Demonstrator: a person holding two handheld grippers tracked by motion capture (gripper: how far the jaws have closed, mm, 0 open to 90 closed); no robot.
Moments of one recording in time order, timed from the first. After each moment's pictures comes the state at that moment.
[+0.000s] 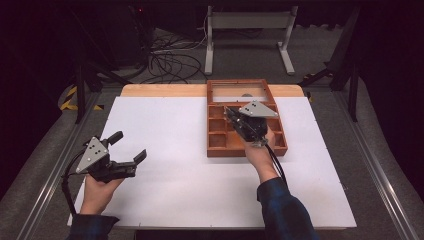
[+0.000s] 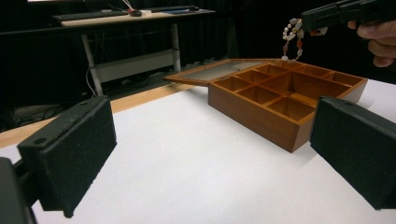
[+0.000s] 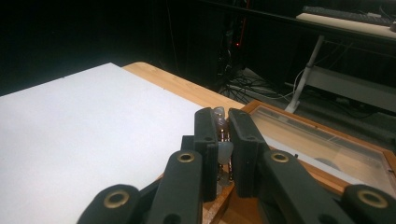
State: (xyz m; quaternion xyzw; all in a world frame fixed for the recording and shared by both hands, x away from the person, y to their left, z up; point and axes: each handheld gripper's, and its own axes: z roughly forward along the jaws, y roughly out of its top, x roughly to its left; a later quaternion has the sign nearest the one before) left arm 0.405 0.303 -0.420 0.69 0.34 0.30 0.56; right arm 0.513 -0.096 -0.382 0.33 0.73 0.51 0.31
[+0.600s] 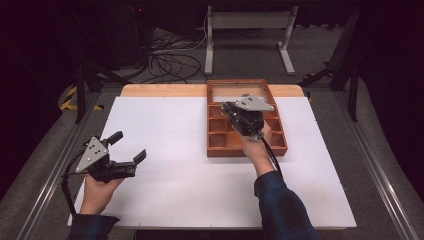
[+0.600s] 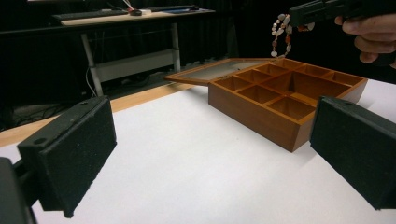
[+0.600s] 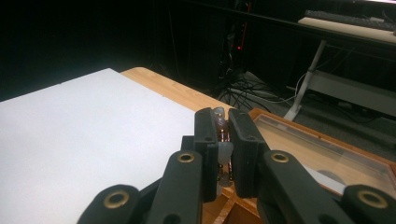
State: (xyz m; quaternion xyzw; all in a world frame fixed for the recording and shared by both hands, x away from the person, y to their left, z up) left arm 0.405 0.304 -0.420 0.69 0.34 0.30 0.56; right arm 0.529 -0.088 -0.378 0.33 0.73 0.51 0.31
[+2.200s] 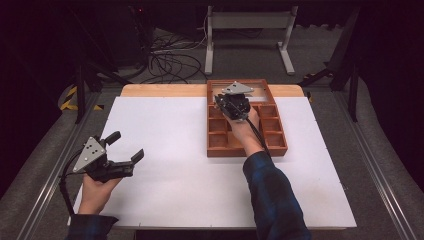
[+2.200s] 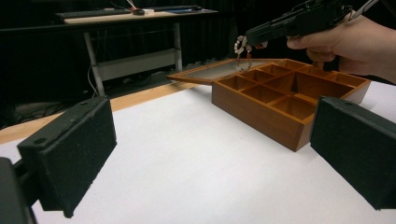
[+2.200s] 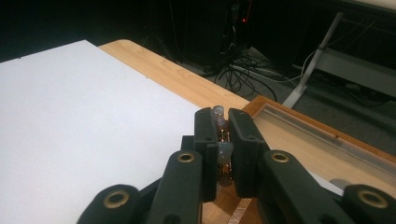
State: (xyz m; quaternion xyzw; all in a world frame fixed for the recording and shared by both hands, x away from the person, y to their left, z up) left arm 0.406 0.310 -0.422 0.69 0.35 0.30 0.56; right arm 0.600 -0.061 -0.398 0.34 0.77 0.47 0.29
